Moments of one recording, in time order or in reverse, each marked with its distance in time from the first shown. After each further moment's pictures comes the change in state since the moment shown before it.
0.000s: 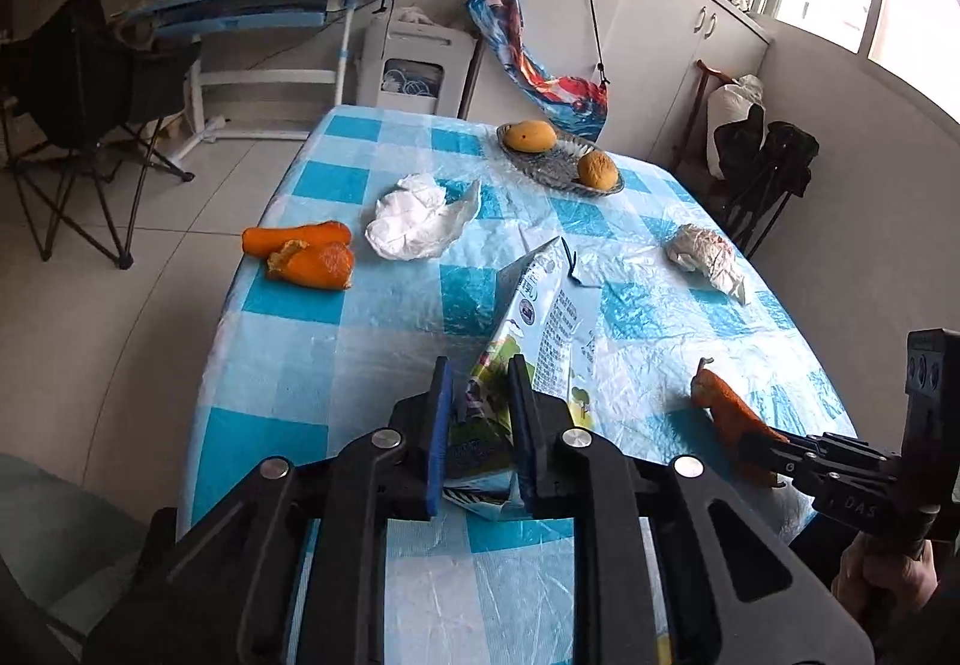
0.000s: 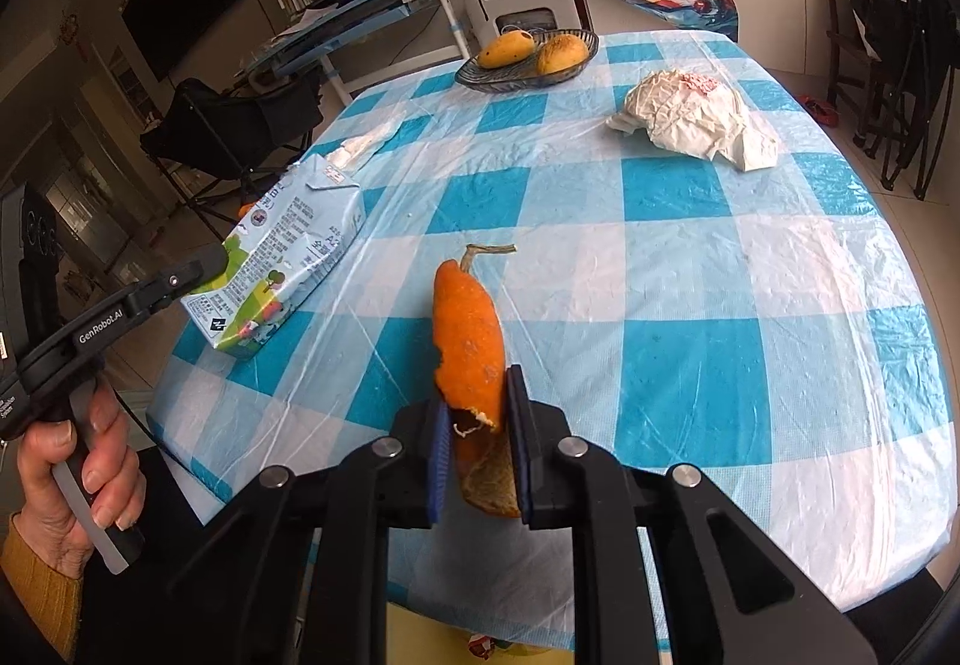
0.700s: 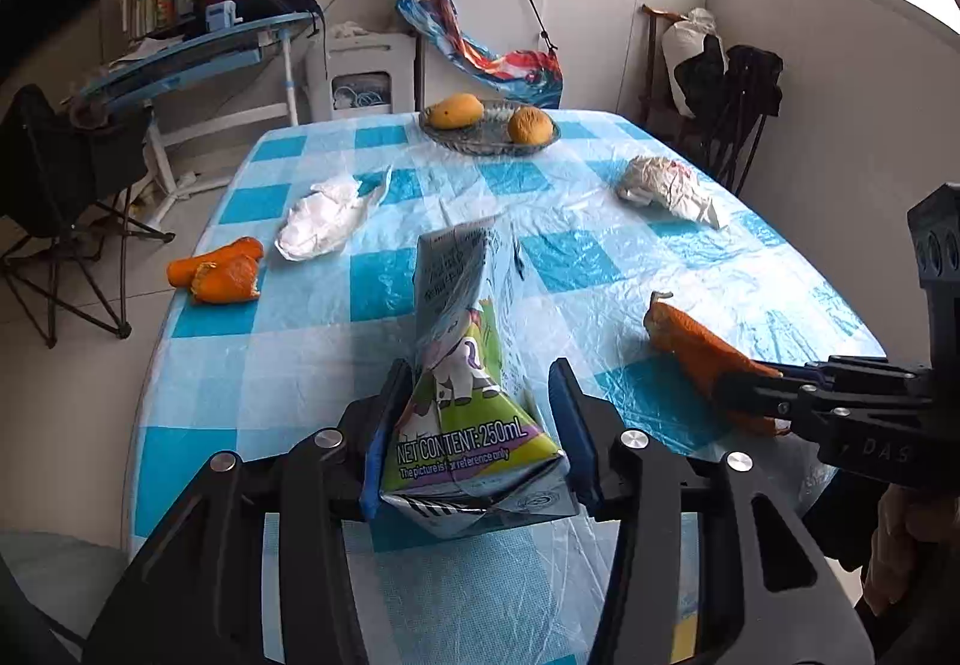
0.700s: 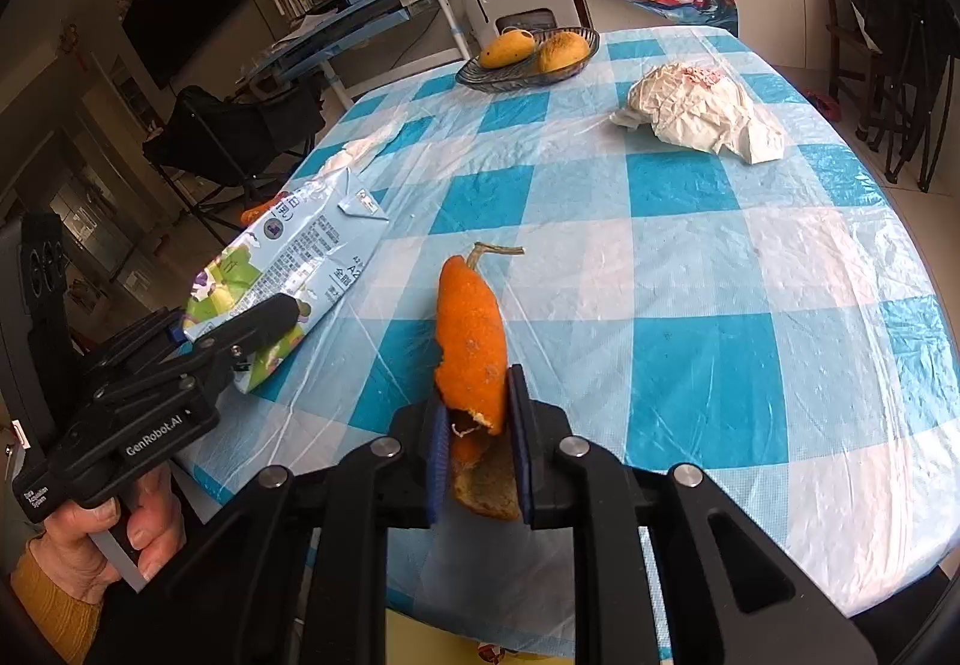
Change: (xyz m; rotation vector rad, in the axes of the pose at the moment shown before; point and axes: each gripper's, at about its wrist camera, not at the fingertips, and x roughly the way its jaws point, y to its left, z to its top) left arm 0.009 -0.056 -0.018 0.213 -0.011 0.021; right arm 0.003 0.002 0.000 0.003 -0.014 0.011
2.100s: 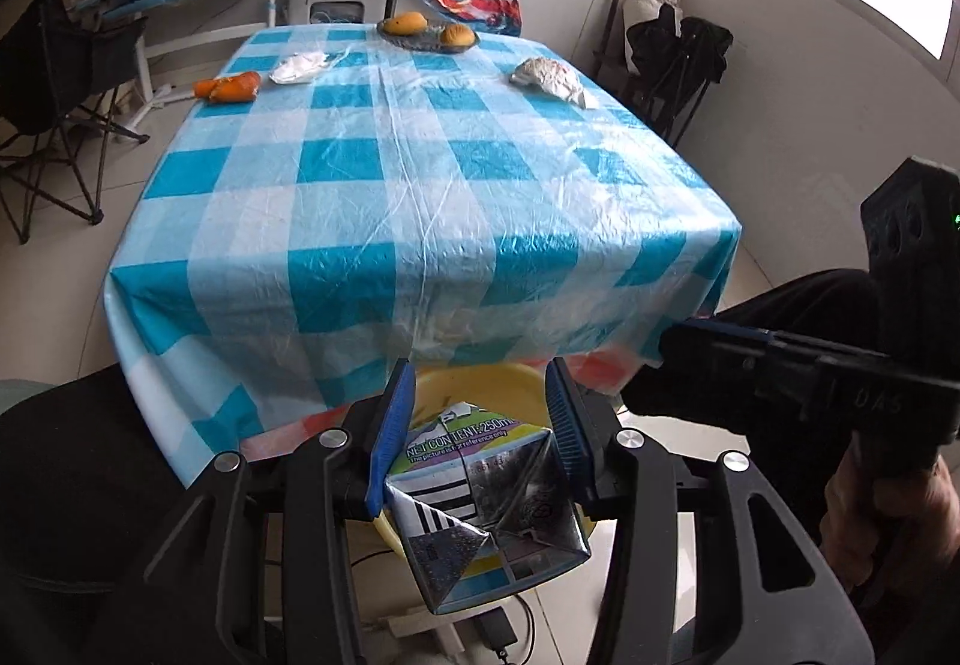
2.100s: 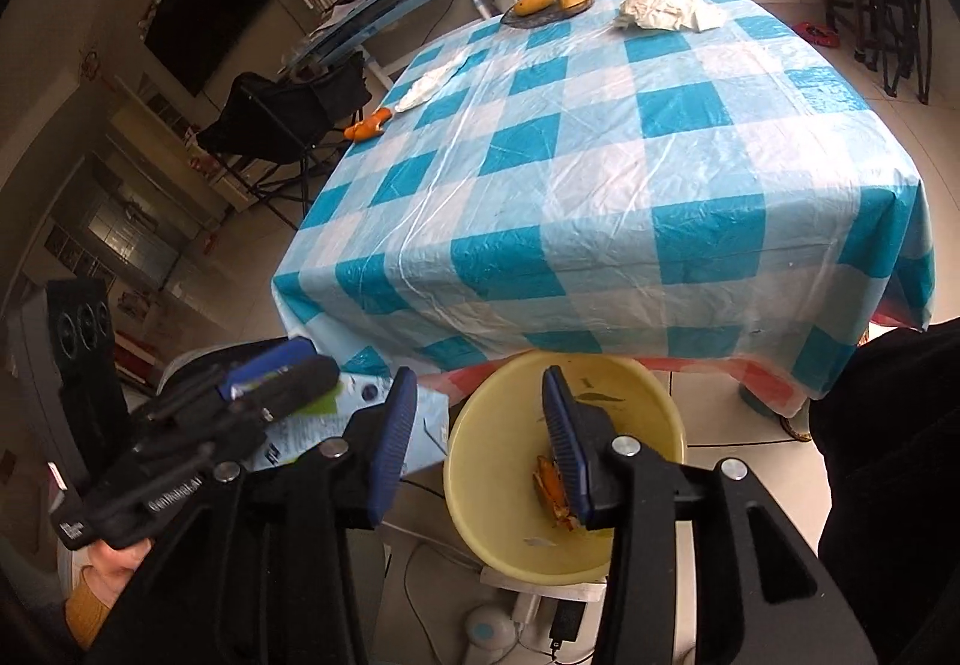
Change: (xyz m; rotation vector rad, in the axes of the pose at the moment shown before) left arm -0.121 -0.052 -0.120 -0.079 0.159 -0.133; right arm -0.091 0.022 -0.107 0.109 0.050 0.121
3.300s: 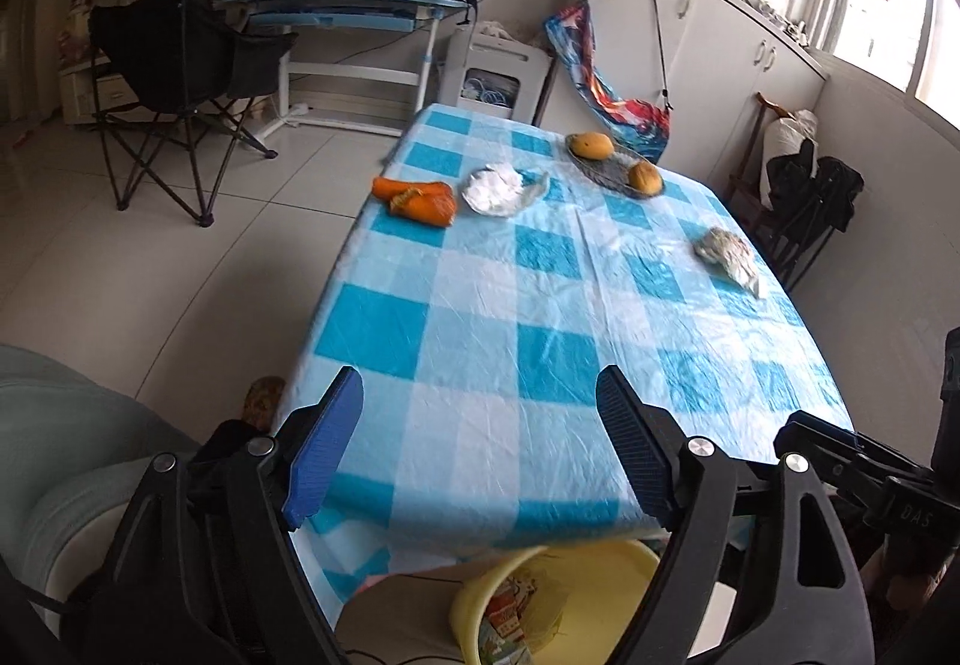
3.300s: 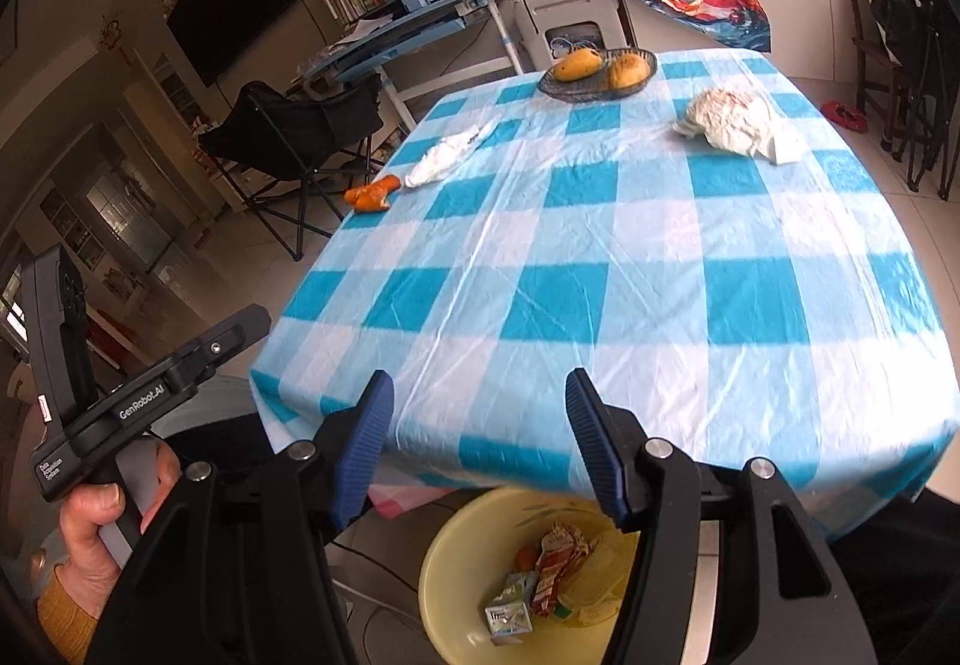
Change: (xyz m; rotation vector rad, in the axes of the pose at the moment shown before) left arm 0.003 0.106 0.095 -0.269 -0.204 0.244; right arm 0.042 0.032 0.095 -0.163 -0.072 -0.040
